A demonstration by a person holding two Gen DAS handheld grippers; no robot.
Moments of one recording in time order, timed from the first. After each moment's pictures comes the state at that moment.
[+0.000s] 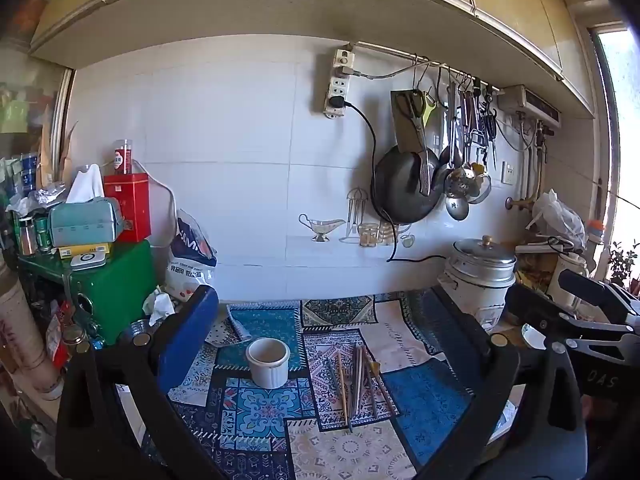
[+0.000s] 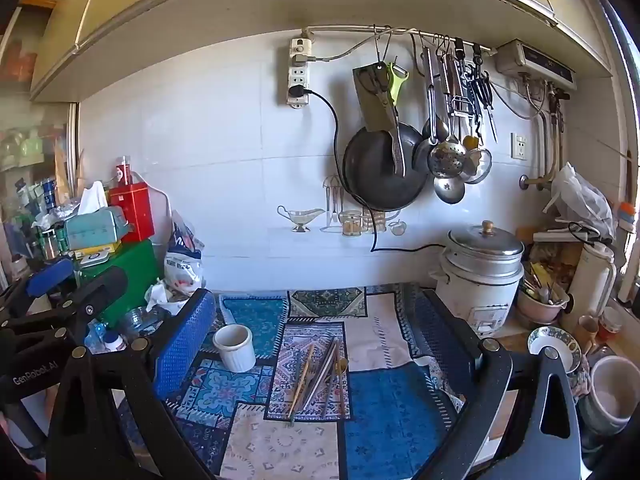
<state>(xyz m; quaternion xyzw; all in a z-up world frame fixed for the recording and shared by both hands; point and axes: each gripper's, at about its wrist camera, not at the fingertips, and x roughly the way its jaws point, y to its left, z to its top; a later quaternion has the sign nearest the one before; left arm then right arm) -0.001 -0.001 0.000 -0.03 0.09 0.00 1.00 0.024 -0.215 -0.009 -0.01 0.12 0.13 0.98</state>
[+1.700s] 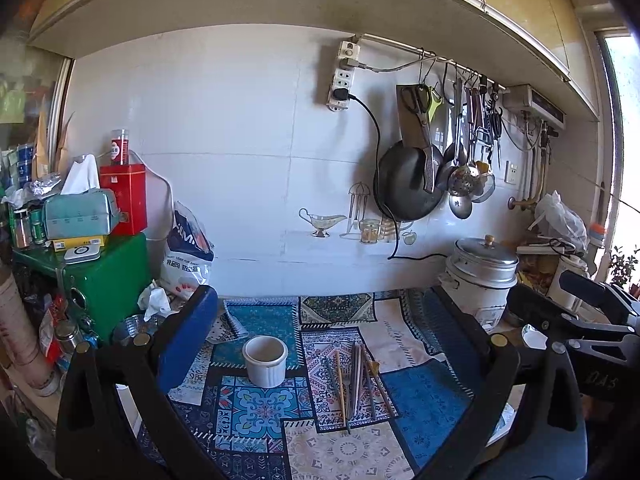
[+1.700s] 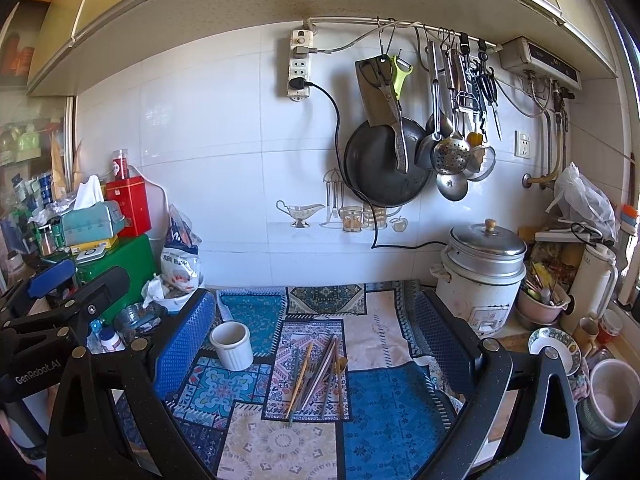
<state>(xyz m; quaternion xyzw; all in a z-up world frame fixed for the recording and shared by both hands) 0.017 0.006 -0.006 -0.05 0.12 0.00 0.99 0.034 -0.212 -0.013 -0.02 0.13 0.13 0.98</state>
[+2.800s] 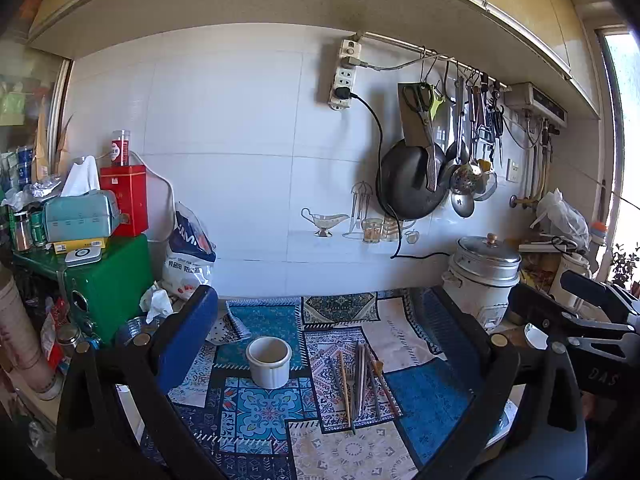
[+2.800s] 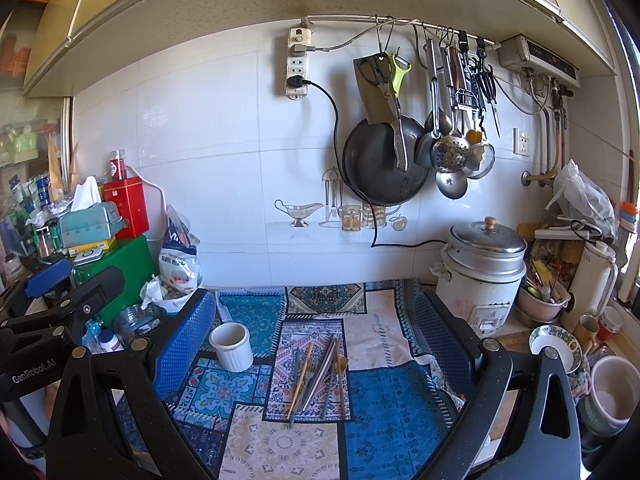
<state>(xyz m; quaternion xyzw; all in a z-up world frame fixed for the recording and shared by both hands) 0.022 0.011 -0.005 -0.04 0.12 0.00 0.99 0.039 -0.213 -0.014 -0.02 0.14 0.13 0.98</state>
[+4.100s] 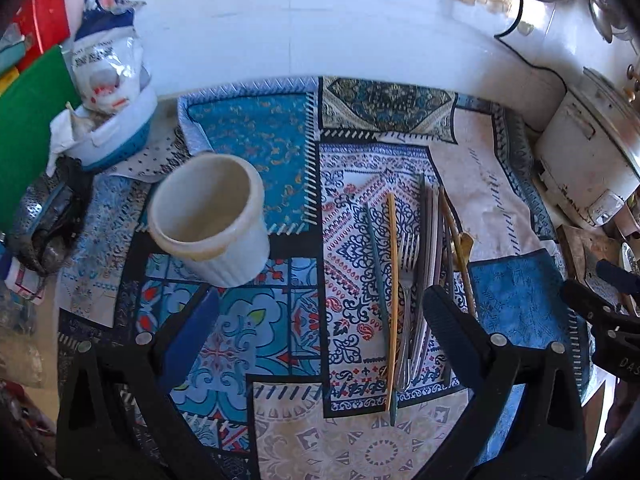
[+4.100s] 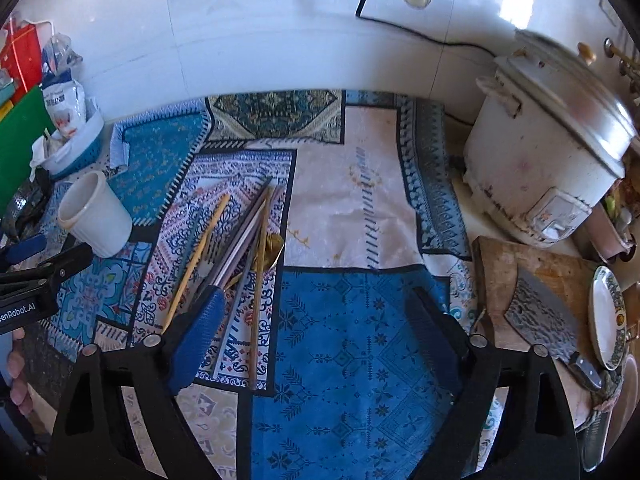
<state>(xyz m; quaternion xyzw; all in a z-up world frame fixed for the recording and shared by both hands) 0.294 -0.010 -0.252 -0.07 0.49 0.05 0.87 0.295 -0.245 -0.223 -0.09 0.48 0.13 0.86</state>
